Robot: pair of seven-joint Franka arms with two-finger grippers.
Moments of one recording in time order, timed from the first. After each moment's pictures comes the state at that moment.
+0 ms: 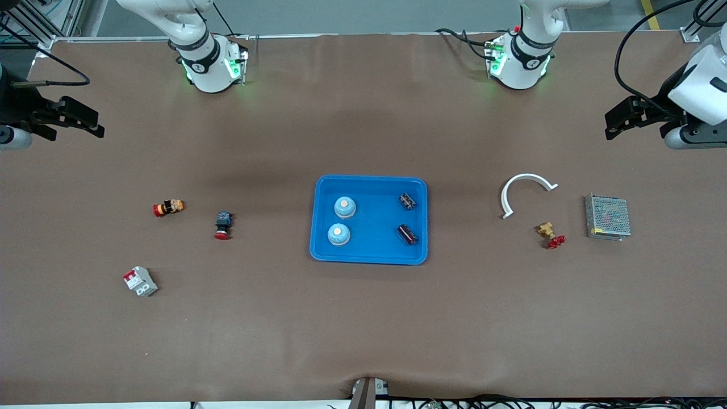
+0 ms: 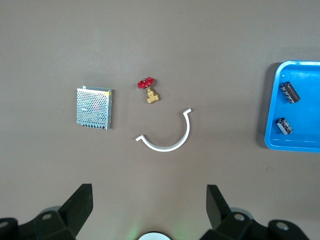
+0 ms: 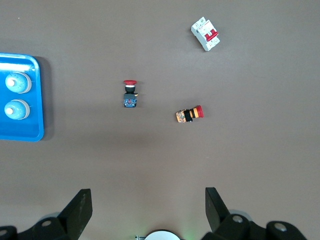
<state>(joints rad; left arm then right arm) -0.03 -0.01 -0.09 -1.51 0.04 1.45 -0.11 -0.02 -0.07 0.00 -1.64 0.04 1.47 -0.05</state>
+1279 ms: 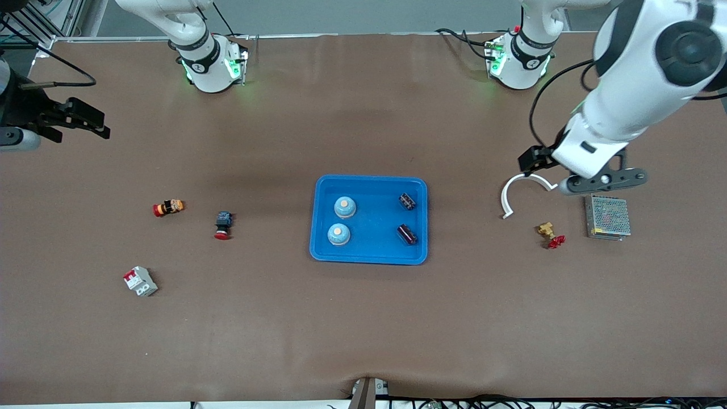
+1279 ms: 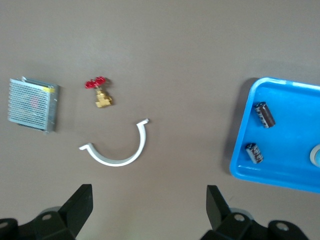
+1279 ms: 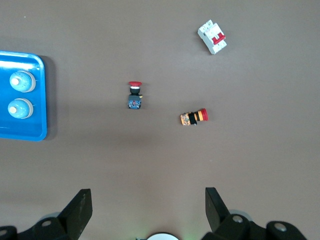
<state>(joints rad) -0.06 0.09 -0.26 -1.71 0.03 1.73 -0.48 0.03 -0.06 -0.02 -1.64 0.05 1.50 -0.05</state>
